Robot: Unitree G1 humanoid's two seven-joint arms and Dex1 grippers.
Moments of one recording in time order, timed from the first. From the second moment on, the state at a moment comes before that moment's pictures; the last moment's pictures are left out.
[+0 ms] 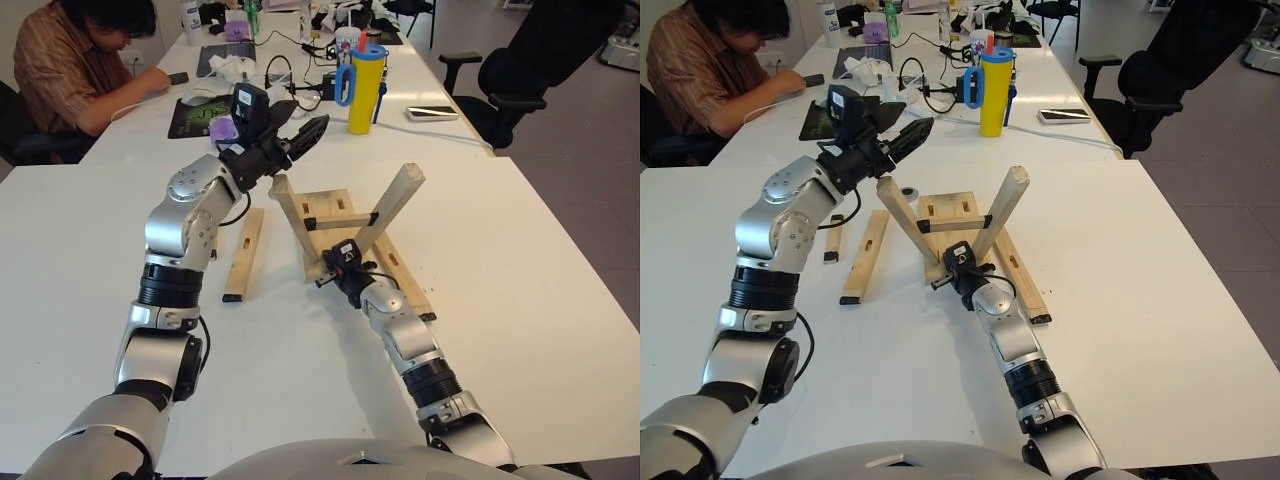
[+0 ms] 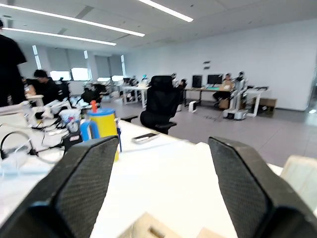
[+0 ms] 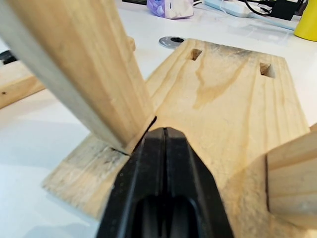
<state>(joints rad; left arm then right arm) -0.76 0.28 0.02 0.21 -0.45 0.38 -0.47 -0.27 0.00 0.25 0.27 -0.03 0.29 0.23</state>
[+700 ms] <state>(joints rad) -0.61 0.15 0.01 -0.10 -0.38 0.38 -0.11 -0.26 0.00 0.26 0.27 -0.03 0.28 0.25</state>
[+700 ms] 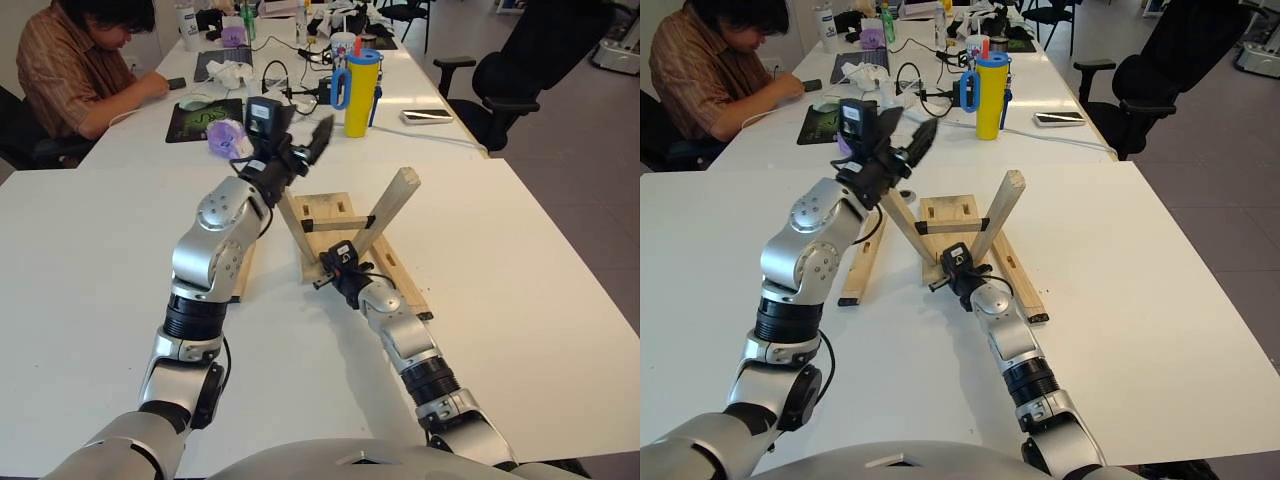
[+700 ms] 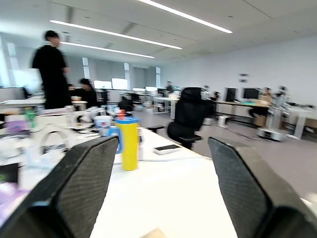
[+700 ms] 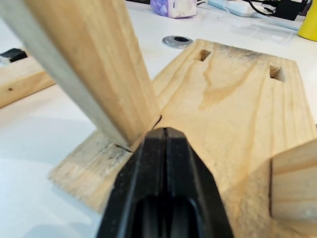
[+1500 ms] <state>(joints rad) -0.06 0.16 0.06 -0.43 -0.23 0.53 -0.05 -0.37 0.09 0.26 0.25 0.01 0.31 0.29</state>
